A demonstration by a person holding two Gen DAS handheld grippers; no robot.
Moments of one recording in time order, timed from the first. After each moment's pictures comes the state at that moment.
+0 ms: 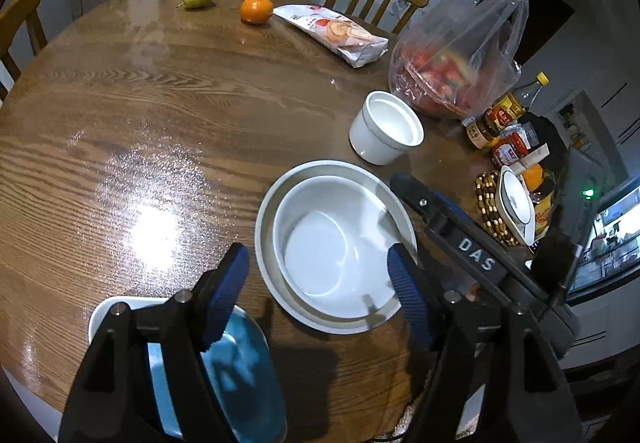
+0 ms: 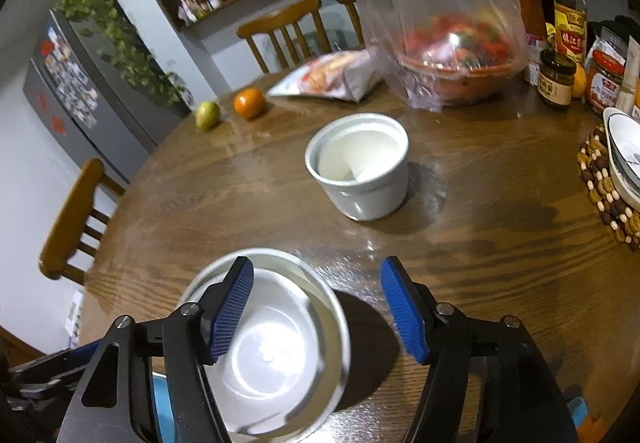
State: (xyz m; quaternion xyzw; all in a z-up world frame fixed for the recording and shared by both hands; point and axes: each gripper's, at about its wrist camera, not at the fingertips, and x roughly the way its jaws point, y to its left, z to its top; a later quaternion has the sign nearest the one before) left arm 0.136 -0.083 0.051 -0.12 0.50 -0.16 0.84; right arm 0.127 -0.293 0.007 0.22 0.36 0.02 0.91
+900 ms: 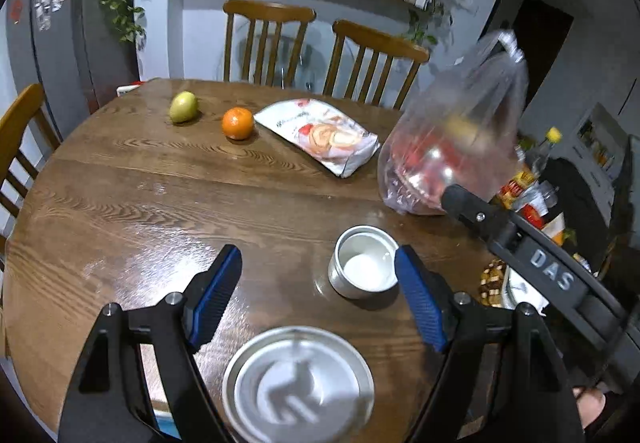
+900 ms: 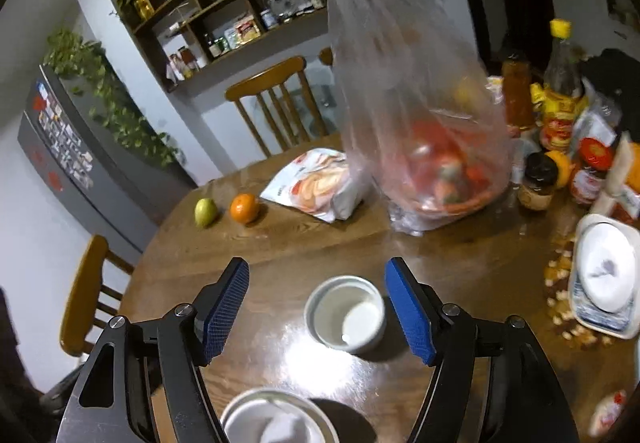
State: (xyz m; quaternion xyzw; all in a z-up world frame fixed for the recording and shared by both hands) left arm 0.224 -0.142 0.119 -0.07 0.41 -0.10 0.90; right arm 0.180 -0.352 0.104 0.25 0.31 -0.02 0.92
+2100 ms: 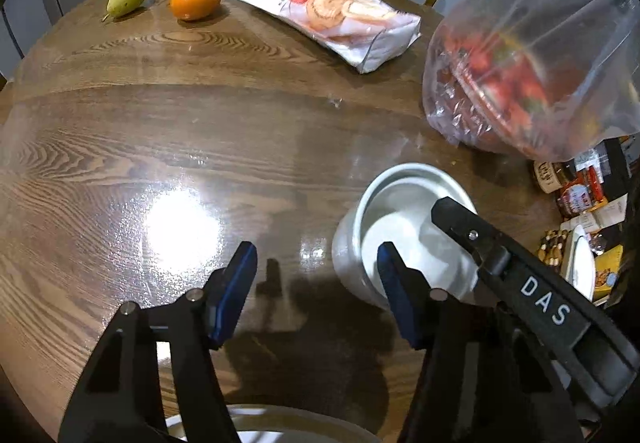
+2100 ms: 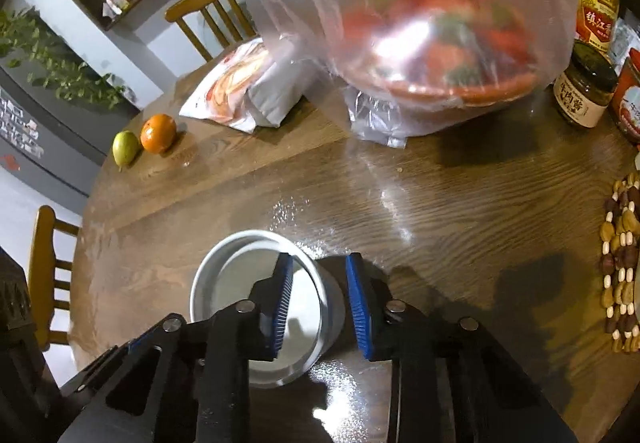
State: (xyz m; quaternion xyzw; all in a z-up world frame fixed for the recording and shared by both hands) left arm 0.316 -0.186 -0.007 -0.07 0.56 -0.10 0.82; right arm 0.260 -0.374 -0.014 0.26 0.47 -0.04 0.84
